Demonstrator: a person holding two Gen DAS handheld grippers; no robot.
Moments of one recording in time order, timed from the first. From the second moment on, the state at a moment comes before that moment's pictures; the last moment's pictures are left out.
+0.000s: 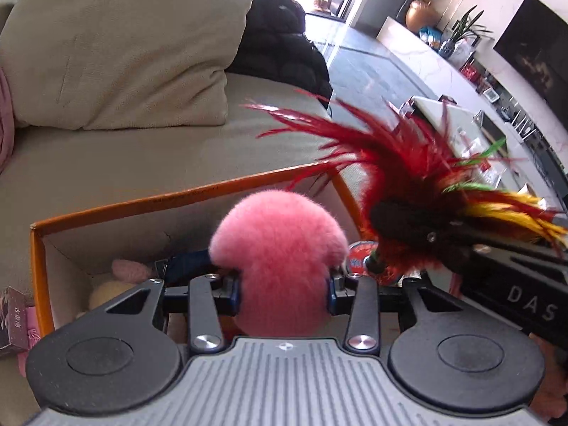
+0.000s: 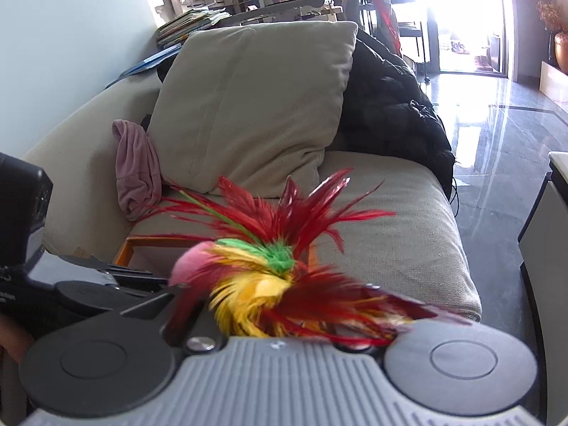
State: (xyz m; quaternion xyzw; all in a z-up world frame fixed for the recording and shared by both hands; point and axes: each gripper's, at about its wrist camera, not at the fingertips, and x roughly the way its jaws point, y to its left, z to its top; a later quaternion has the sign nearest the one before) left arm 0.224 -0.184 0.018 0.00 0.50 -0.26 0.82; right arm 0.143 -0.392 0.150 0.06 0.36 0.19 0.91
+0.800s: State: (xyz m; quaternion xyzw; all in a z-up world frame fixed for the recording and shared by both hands) left arm 0.172 -0.141 0.020 0.01 0.50 -0.24 0.83; right arm 0.131 -0.374 0.151 0.01 0.35 0.20 0.91
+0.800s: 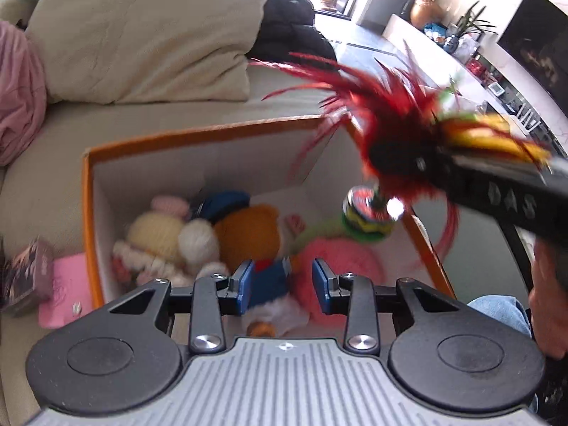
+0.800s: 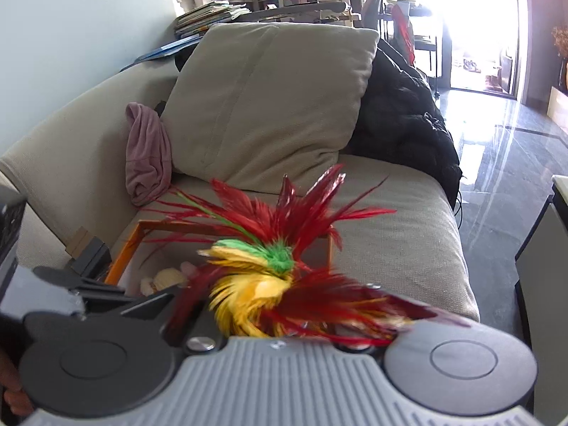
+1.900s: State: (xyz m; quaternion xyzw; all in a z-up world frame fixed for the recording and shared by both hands) left arm 0.144 -0.097 0.036 -0.04 0.48 -0.19 0.86; right arm 0.098 -0.354 0.133 -0.07 0.39 0.23 0.89
